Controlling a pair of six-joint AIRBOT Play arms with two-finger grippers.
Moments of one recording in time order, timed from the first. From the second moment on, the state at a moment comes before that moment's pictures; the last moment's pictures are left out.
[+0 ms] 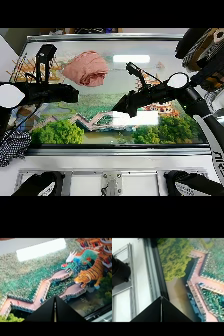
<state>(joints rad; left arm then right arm) -0.29 -0.97 1.24 1.28 -1.14 -1.52 0.30 -1.31 1.24 -0.47 1.33 0.59</state>
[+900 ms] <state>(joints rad) 0.10 -1.12 1.26 1.77 -1.03 -1.50 0.30 -1.31 1.24 -0.47 1.33 0.59</state>
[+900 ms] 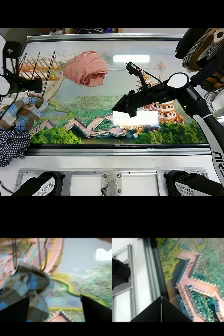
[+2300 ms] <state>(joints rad) 0.07 -0.97 1.55 1.83 -1.20 -1.55 0.25 -1.11 1.46 -0.91 1.04 0.92</state>
